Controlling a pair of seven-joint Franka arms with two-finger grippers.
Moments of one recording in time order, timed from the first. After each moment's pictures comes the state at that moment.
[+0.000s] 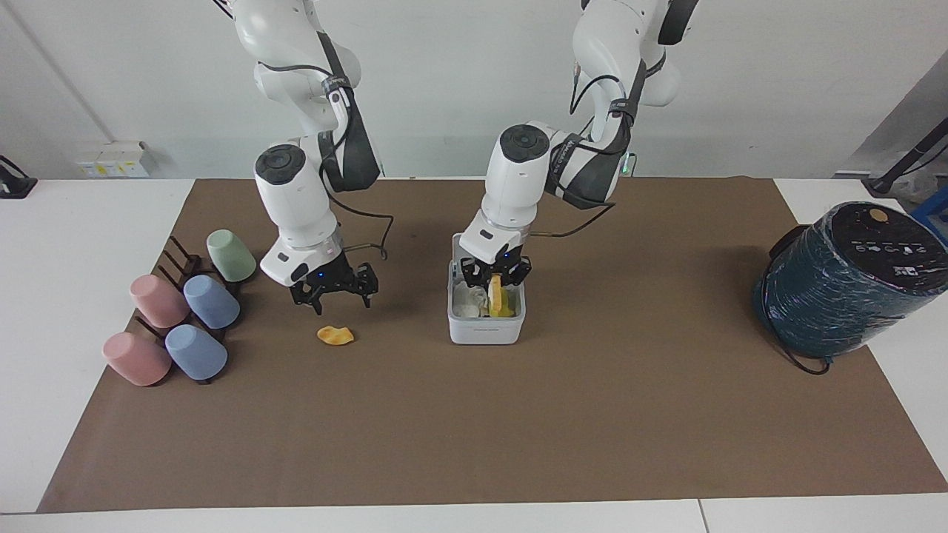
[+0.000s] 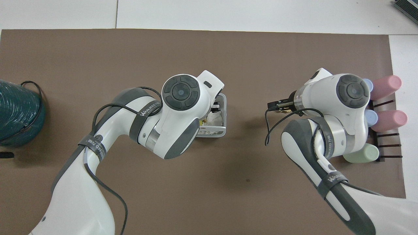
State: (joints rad) left arm -0.56 0.38 -0.11 -1.66 0.00 2.17 -0.68; right arm 0.21 0.20 -0.01 -2.04 0.03 2.38 0.02
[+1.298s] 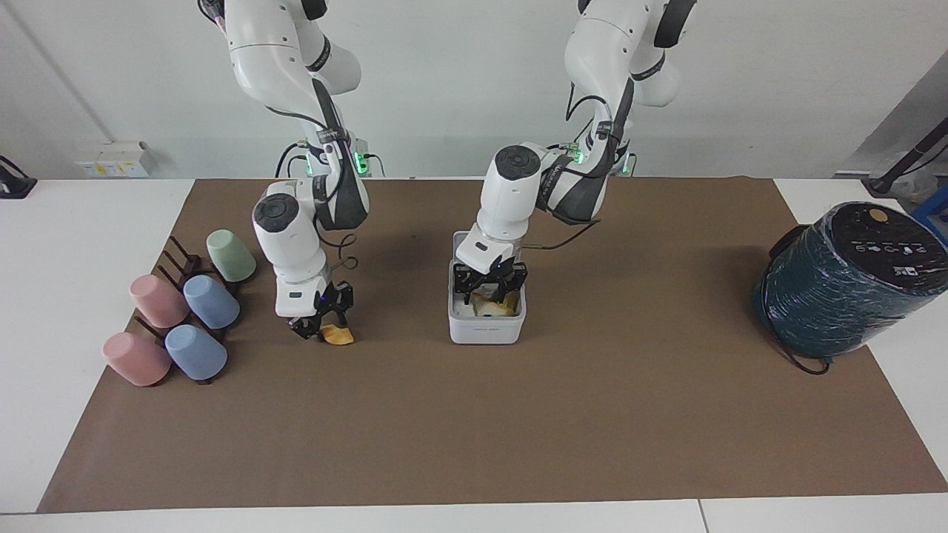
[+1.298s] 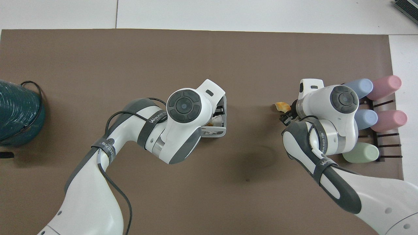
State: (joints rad) left arm -0.57 0.40 -0.10 -1.71 0.00 2.28 -0.71; right arm 0.15 0.30 -0.01 -2.09 0.02 2.49 -0.58
